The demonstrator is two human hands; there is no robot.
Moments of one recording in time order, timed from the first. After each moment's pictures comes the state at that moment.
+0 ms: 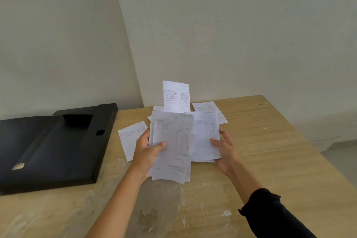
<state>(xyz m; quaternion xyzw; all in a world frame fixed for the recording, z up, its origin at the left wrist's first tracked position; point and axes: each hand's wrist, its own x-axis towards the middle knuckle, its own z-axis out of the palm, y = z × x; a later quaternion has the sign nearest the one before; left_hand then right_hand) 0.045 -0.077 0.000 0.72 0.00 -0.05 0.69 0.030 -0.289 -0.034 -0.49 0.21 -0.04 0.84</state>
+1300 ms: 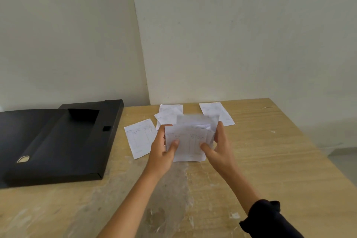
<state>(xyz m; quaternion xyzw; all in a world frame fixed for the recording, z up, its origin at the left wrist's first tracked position) 0.042 -0.084 -0.013 0.76 -0.12 0.03 0.63 0.020 -0.251 -0.013 -0.78 -0.03 -0.18 0.60</state>
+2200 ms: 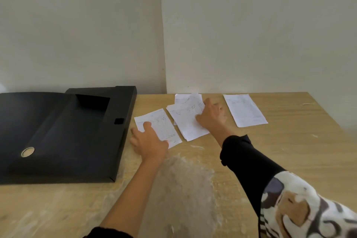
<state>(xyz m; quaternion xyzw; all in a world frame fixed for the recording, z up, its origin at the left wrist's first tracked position) 0.119 -0.034 -0.042 0.91 0.23 0.02 0.35 0.187 -0.193 -0.030 -0.95 0.18 0.05 0.25</state>
